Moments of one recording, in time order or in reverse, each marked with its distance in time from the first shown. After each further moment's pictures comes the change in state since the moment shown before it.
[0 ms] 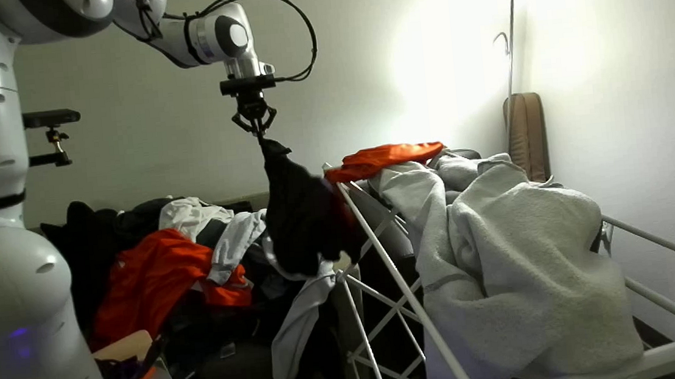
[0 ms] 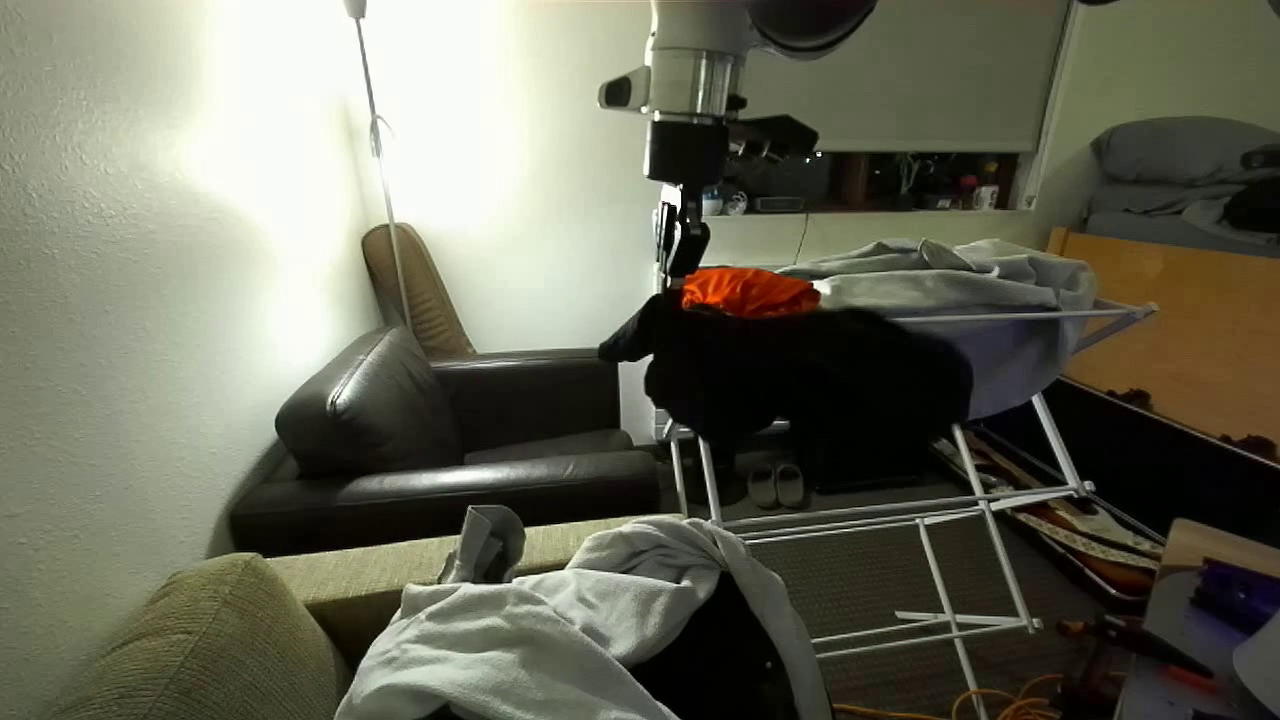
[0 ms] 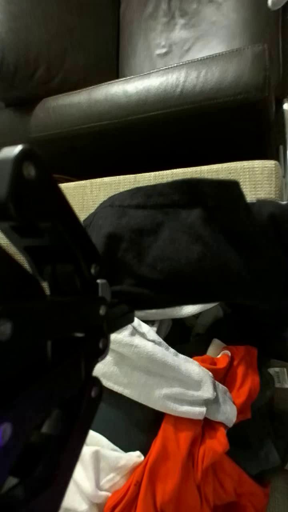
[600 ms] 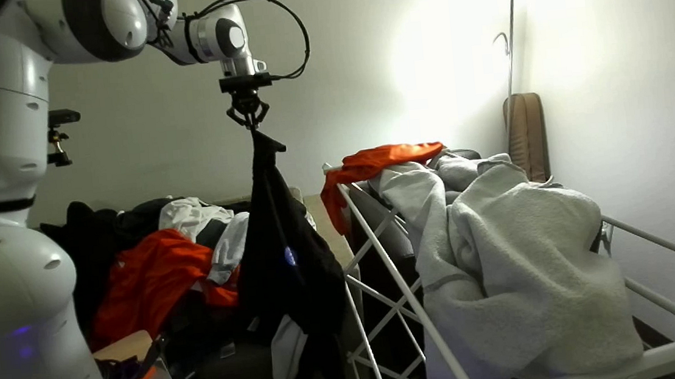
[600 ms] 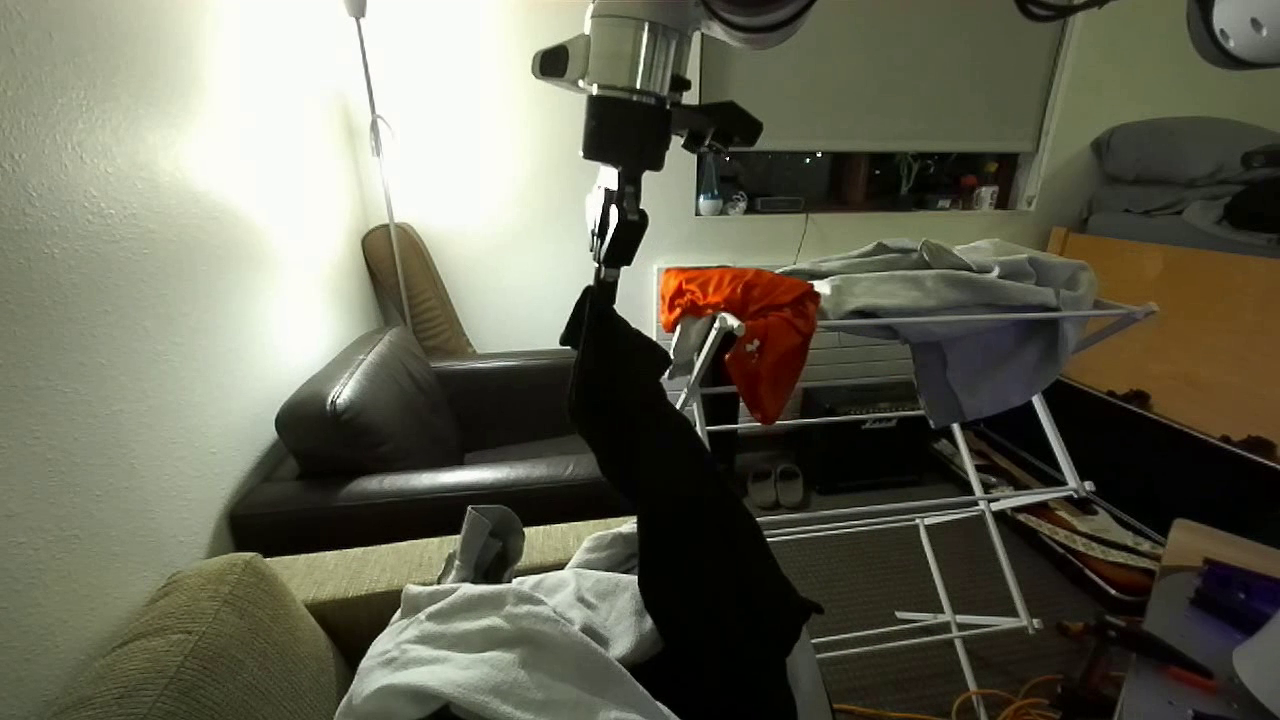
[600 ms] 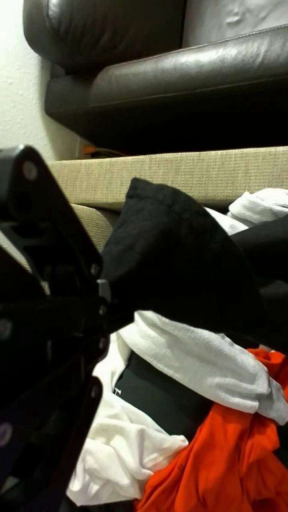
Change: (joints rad) arm 0.052 0.139 0.034 0.206 -0.001 -0.005 -0.043
